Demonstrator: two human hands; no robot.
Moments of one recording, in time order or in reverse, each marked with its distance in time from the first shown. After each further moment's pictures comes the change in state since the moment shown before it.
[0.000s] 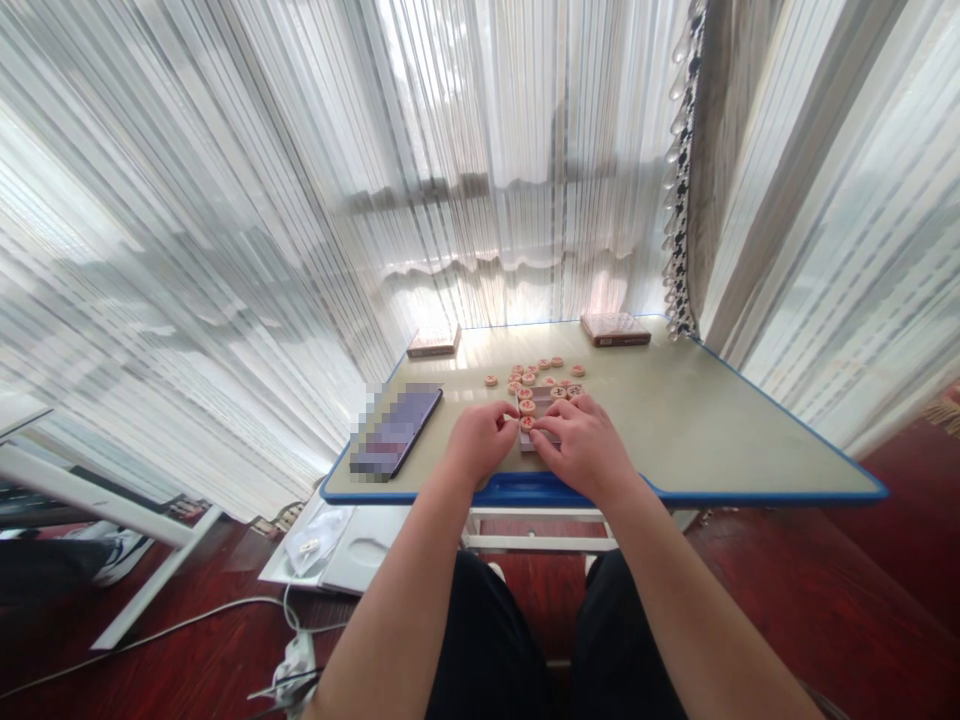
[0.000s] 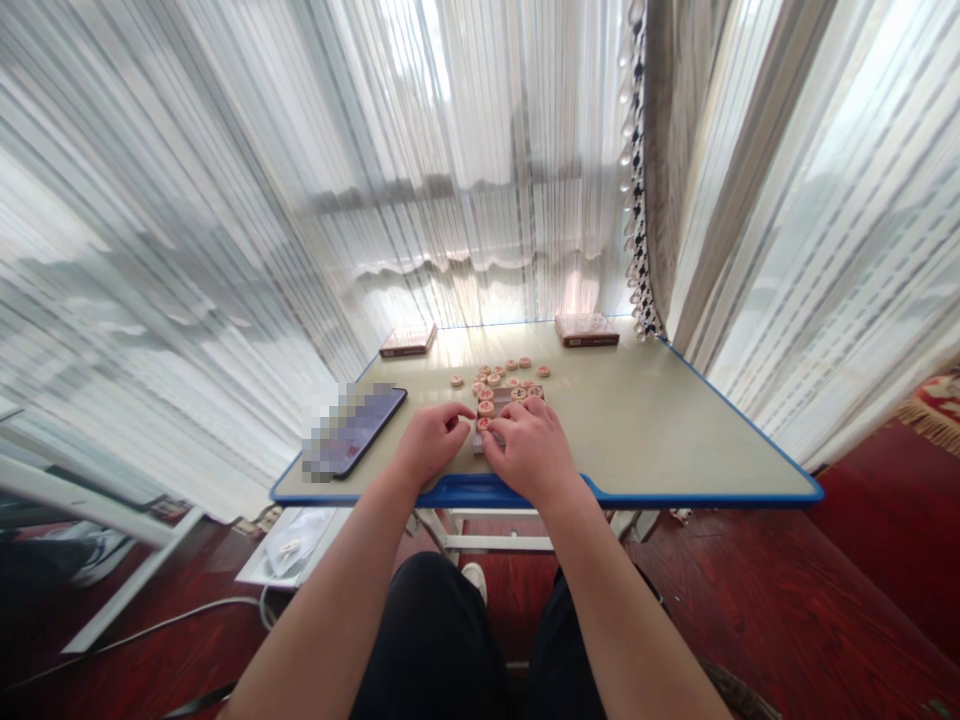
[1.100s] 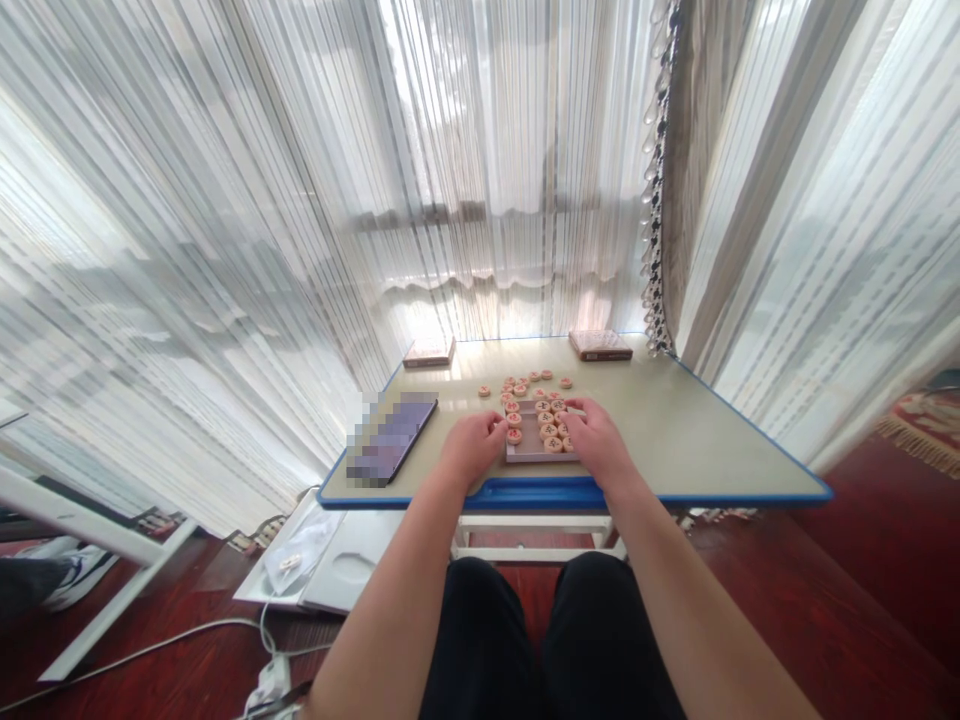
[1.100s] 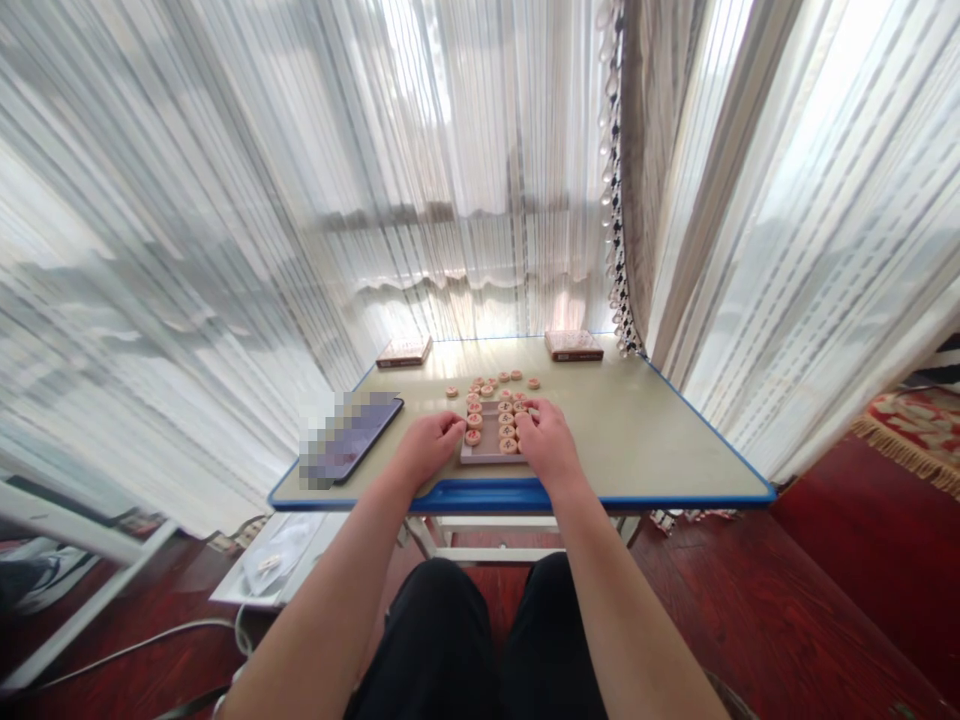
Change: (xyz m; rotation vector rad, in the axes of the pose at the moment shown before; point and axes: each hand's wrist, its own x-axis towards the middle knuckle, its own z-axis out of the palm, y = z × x) left_hand 0.003 -0.005 0.001 0.020 -0.072 -0.058; right_hand 0.007 0.032 0.005 0.568 0.092 0.670
